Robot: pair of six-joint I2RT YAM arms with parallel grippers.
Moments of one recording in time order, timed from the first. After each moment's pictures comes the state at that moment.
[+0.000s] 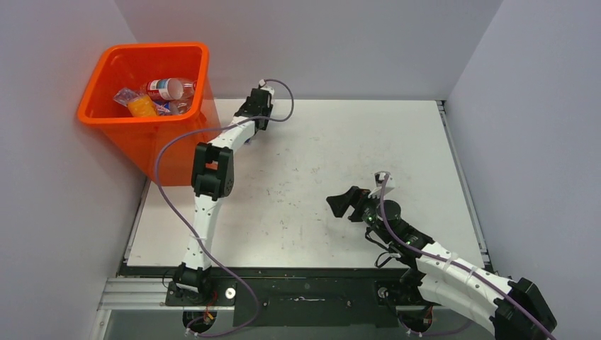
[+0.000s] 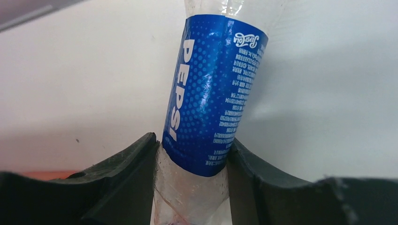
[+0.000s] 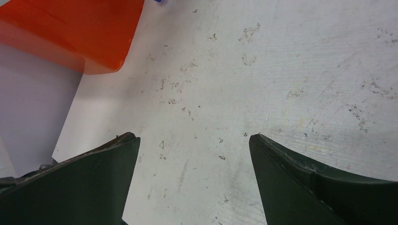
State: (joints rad) left arm -0.28 2.60 2.26 -0.35 -0.38 0.13; right arm 0.72 0.83 0.27 0.27 0.15 0.72
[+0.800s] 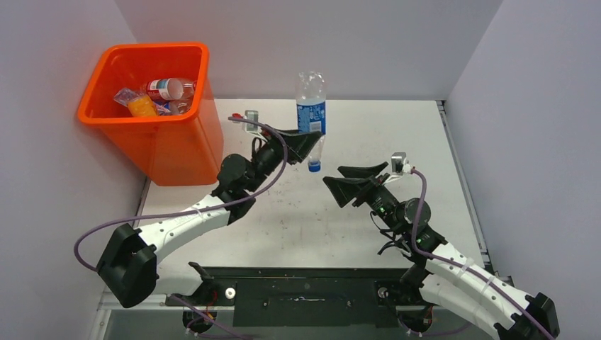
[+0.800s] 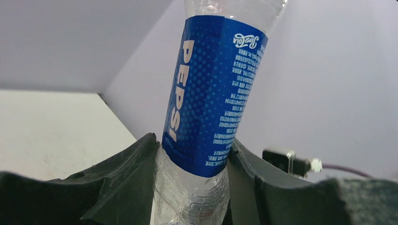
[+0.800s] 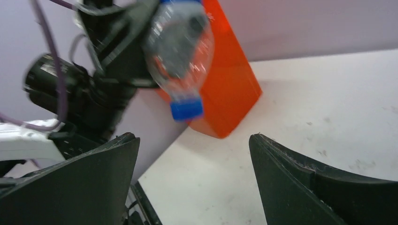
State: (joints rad) left arm -0.71 1.31 0.89 0.86 0.04 -0.84; right arm 0.72 0.70 0.41 0.52 -0.01 0.64
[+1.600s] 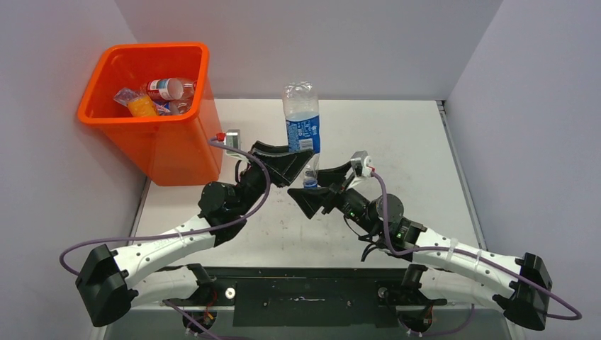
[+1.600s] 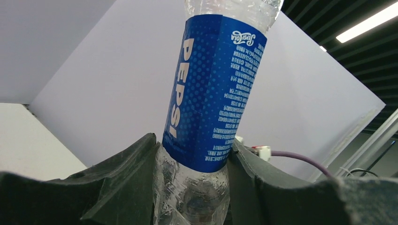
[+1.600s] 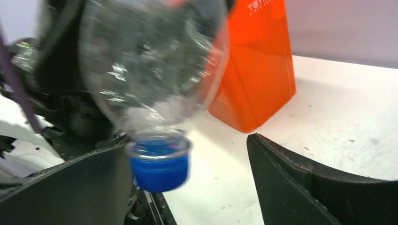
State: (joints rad) left arm -0.89 1.10 0.72 0.96 -0.03 -0.93; right arm 1.04 0.92 0.63 0.56 0.07 0.43
